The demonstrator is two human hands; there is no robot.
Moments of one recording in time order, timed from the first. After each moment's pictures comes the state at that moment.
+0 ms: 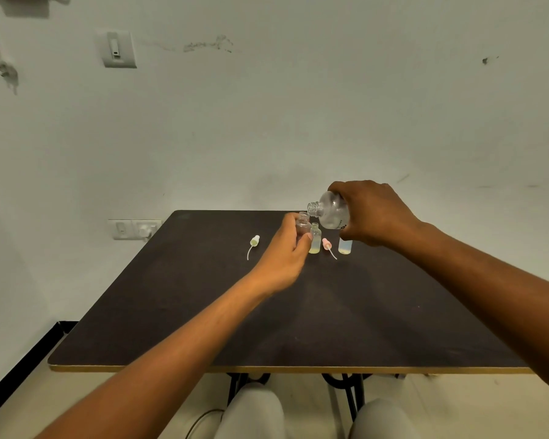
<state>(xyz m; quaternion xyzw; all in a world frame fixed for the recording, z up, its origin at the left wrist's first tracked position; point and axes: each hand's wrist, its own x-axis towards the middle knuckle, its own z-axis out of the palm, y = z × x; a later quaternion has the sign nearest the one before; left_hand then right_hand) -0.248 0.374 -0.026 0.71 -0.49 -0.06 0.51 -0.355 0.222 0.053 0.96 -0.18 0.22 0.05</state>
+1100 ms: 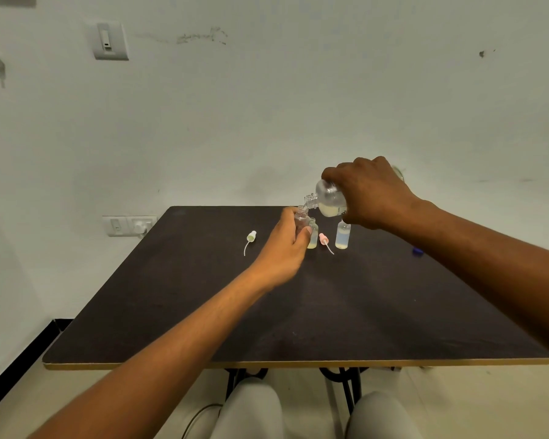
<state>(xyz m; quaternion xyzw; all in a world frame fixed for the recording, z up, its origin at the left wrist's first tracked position) -0.250 0.368 -0.024 0.73 -0.46 -0.08 0.50 -0.350 0.222 0.073 0.94 -0.16 0.21 0.23</state>
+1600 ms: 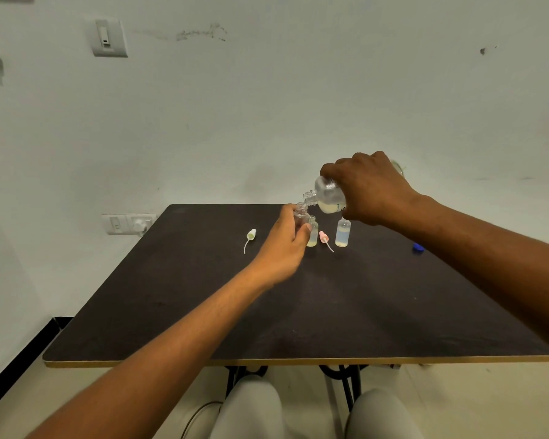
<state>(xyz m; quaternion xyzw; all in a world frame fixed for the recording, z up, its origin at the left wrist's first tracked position) -0.251 0.370 -0.022 0.73 -0.46 -0.08 0.50 -0.349 0.225 0.077 0.94 -0.16 0.20 0.23</state>
